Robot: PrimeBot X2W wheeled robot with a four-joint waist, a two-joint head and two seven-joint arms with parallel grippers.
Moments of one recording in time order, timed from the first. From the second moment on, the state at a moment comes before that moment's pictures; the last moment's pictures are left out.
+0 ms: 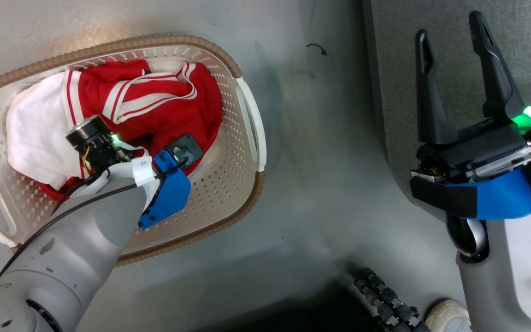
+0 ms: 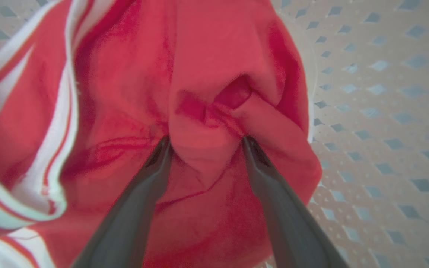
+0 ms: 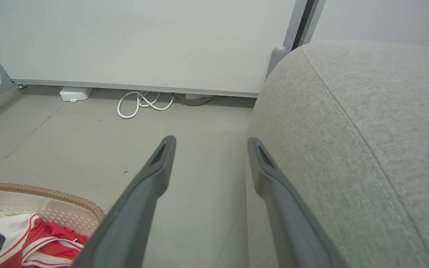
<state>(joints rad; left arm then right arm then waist) -1.03 0.22 -1.28 1.19 -0.32 -0.13 0.11 -0.49 -0.06 0.10 -0.07 0.10 0.13 -0.26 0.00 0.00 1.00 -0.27</state>
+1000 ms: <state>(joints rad) -1.05 0.15 -1.26 1.25 -0.42 -0.13 -0.18 -0.49 -0.07 0.08 -0.07 0.08 0.13 -0.26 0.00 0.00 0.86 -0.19</state>
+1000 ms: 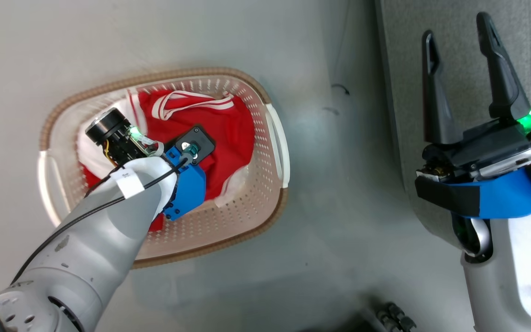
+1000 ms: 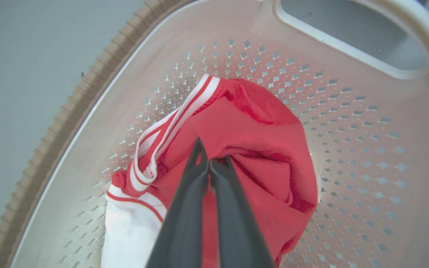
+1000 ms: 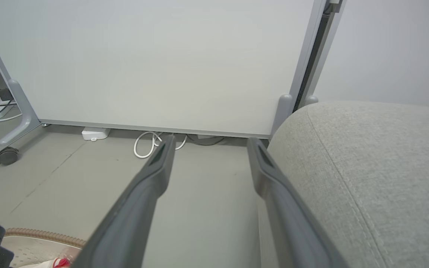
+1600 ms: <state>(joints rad) -0.93 0.16 -1.13 1.13 -0.52 -0.10 -0.26 -0.40 -0.08 0.07 -0.01 0.08 0.13 -0.26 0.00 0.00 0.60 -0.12</state>
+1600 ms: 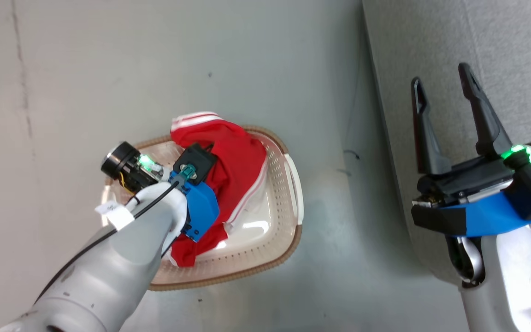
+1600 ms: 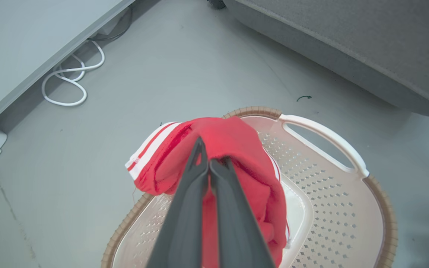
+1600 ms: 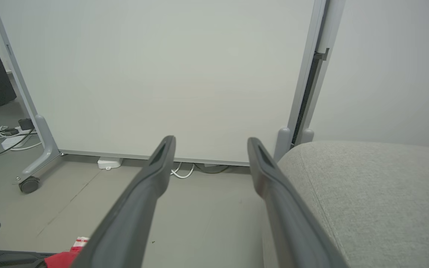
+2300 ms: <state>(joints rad) -0.71 0.23 -0.75 0.73 -0.46 -0.08 -0.26 -0.28 -0.07 0.08 0.06 0.07 0.13 -0.26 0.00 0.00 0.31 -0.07</state>
